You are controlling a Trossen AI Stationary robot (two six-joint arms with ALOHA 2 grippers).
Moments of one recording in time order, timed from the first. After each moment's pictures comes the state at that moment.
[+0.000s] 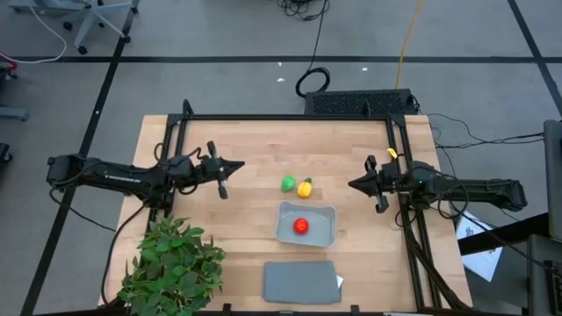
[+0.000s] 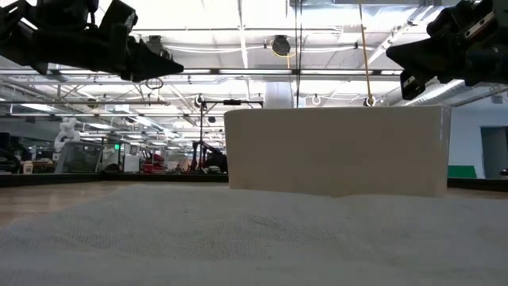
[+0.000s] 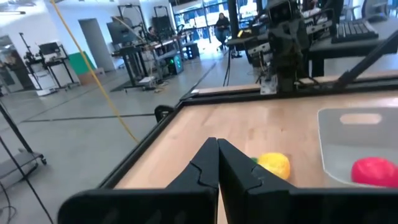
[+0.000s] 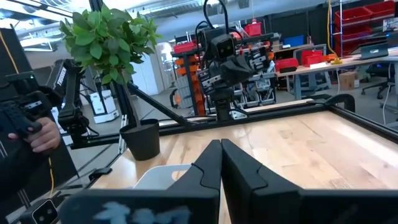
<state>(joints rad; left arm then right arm) 0.10 0.90 0.23 0.65 -0.18 0.20 -0.14 0.29 0.02 0.39 -0.21 0.22</state>
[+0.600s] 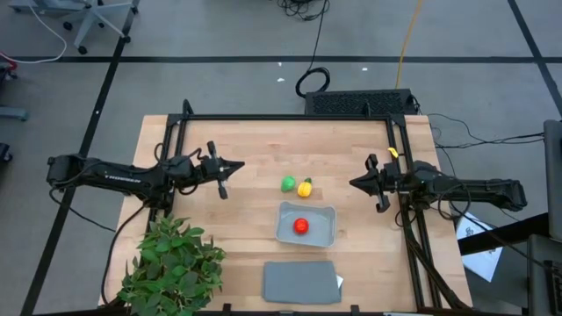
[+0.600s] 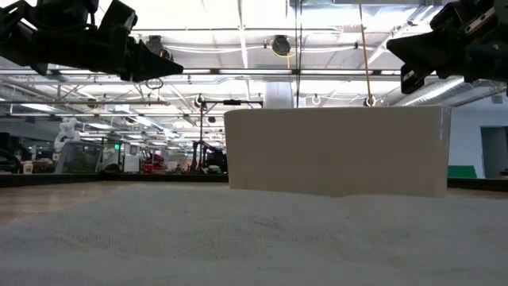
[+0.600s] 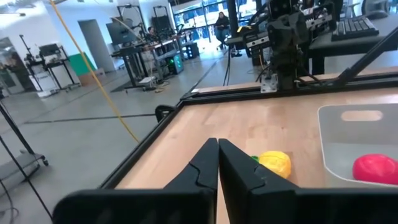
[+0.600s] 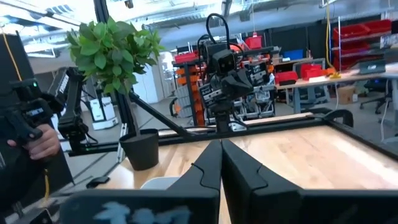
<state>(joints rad) 0.10 0.90 0.23 0.65 -0.18 0.20 -0.14 0.29 0.02 0.44 -0.21 0.18</state>
